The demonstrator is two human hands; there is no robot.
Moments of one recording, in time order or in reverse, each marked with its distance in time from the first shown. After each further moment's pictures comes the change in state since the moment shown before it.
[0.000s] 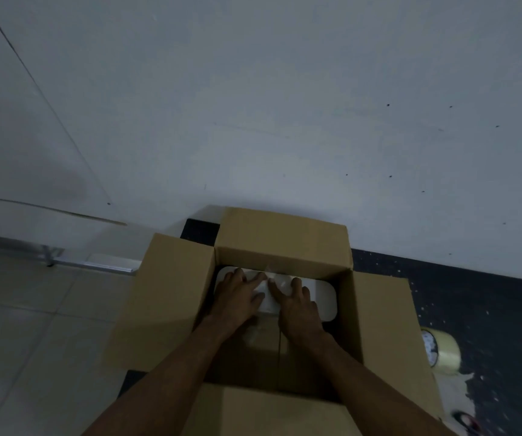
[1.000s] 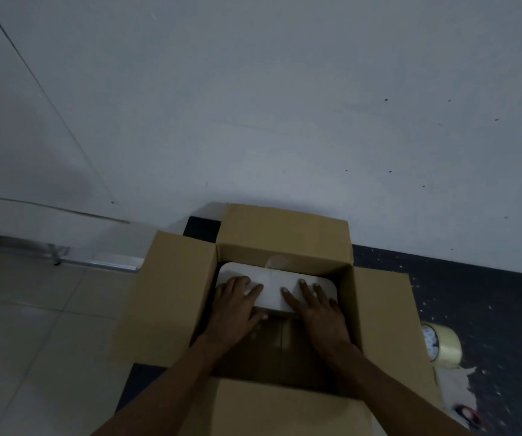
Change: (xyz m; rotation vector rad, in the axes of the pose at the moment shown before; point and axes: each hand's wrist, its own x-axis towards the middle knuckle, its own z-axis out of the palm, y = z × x) left_hand -0.037 -0.001 0.004 0.232 0.051 0.129; right_hand -0.036 0.039 0.000 -0.198 -0.060 -0.089
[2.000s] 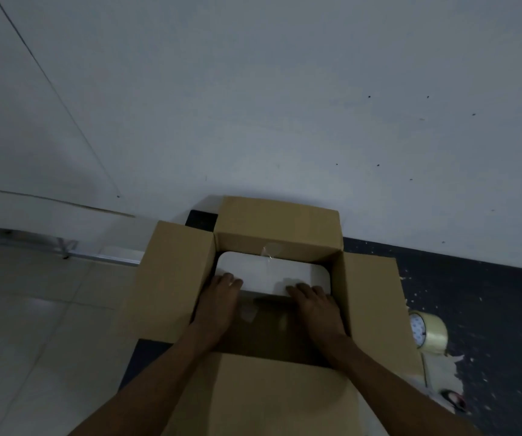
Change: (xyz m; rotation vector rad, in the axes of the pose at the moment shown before) left_hand -0.027 -0.002 -0.008 -0.040 0.112 -0.088; right_hand -0.020 -0.001 -0.003 0.062 0.163 0.041
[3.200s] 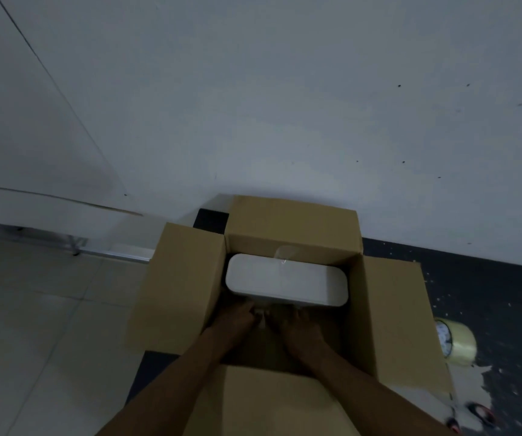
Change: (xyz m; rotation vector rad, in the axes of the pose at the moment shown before) left_hand 0.007 -0.013 0.034 -0.407 -0.383 -0.085; right_hand 0.025 -0.050 0.060 -0.147 -0.368 -0.030
